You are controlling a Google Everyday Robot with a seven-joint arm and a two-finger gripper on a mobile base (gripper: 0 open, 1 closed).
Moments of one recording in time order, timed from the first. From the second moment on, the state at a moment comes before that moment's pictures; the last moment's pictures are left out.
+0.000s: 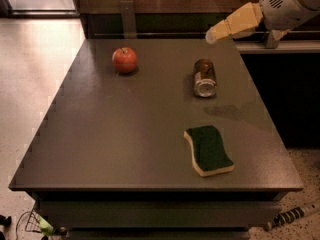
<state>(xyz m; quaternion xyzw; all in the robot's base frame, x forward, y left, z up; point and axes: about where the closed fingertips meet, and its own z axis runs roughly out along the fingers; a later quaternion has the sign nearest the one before) 0.588 -0.193 0.988 -0.16 0.94 0.13 0.29</state>
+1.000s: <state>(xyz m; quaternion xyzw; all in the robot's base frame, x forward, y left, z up) 0.681 -0.185 0.907 -0.01 0.99 -0.01 0.13</state>
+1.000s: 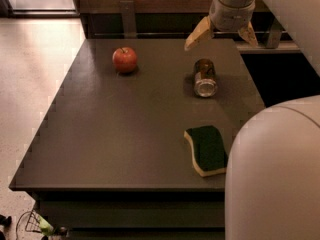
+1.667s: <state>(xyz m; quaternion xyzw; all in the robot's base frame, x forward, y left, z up) 0.685 -0.181 0.862 0.00 1.00 -0.02 0.06</state>
